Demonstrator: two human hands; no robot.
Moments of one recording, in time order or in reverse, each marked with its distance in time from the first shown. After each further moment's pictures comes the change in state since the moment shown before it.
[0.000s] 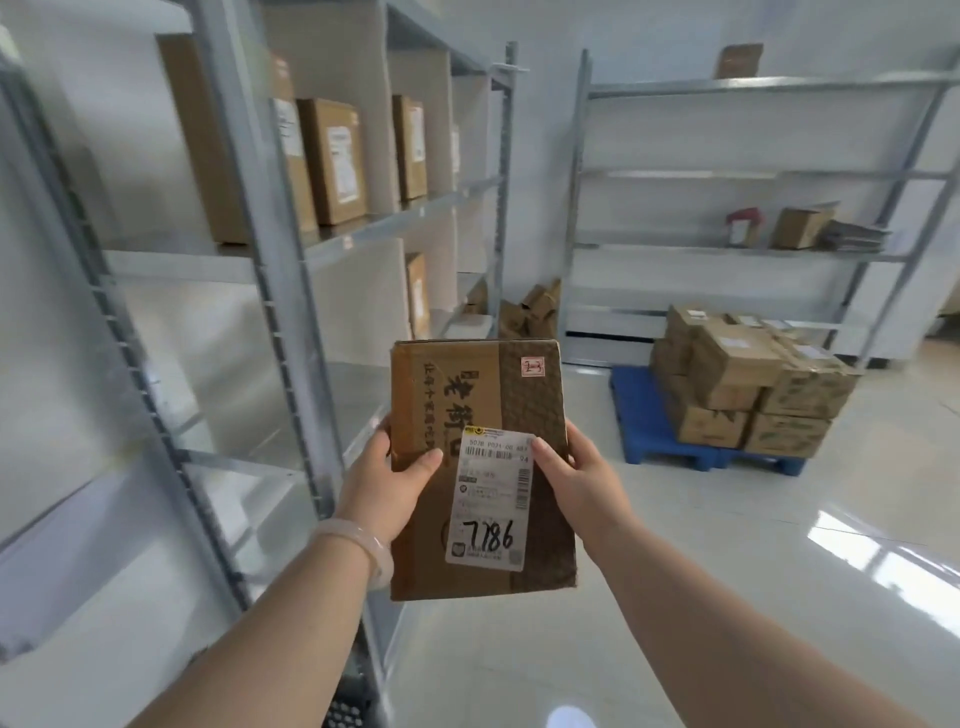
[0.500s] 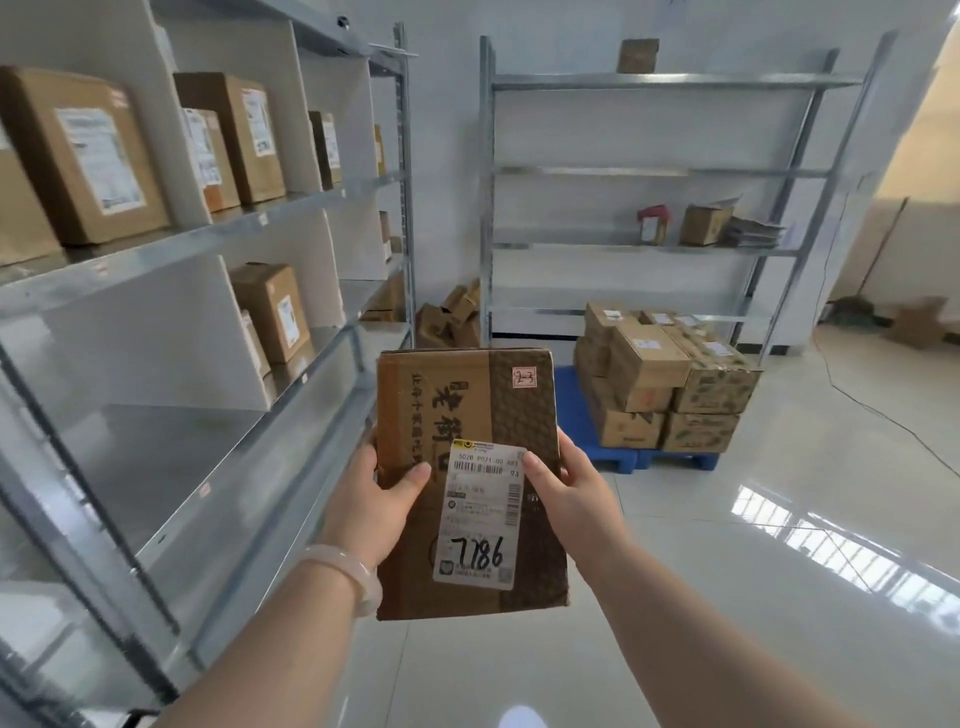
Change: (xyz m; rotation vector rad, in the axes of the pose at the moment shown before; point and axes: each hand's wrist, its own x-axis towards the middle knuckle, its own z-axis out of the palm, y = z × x) left_hand 0.103 0.079 0.214 0.047 -0.104 0.022; right_hand 0.129 0.023 -0.191 -0.039 0.151 0.026
